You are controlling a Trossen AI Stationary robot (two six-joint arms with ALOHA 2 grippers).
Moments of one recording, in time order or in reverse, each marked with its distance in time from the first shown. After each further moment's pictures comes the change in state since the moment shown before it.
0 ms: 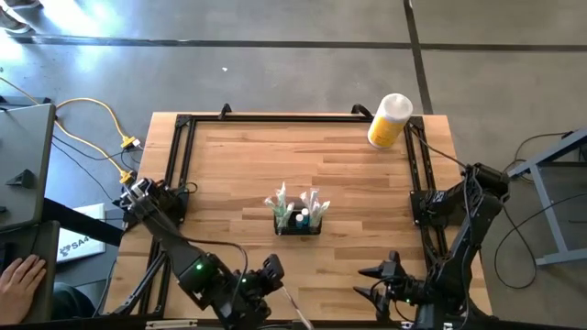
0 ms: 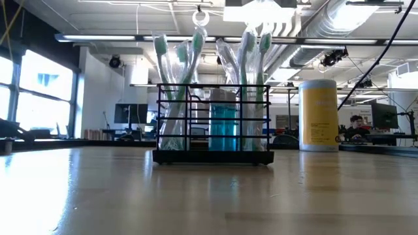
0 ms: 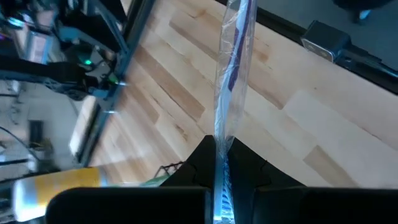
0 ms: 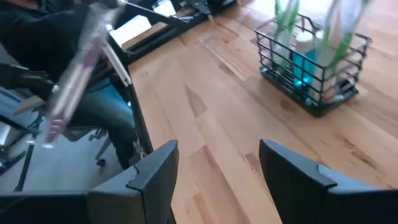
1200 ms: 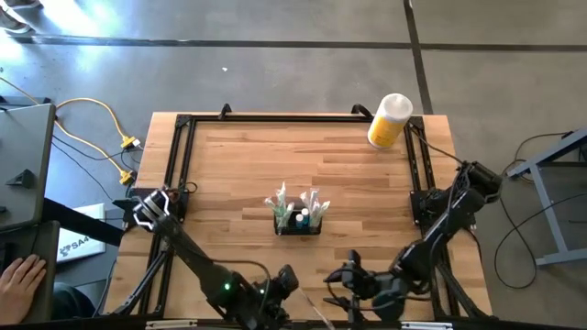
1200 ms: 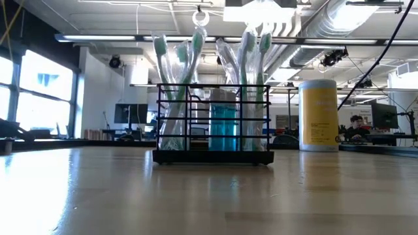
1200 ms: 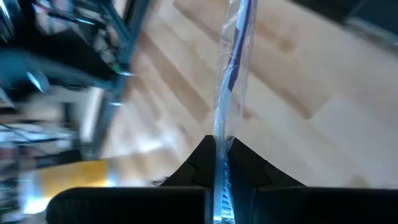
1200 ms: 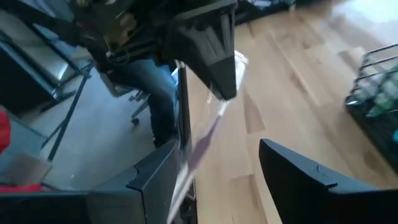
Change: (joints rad) left arm 0.020 0.142 -0.094 0.208 -0.112 0.008; right arm -0.234 0.022 0.000 0.498 -0.382 -0.662
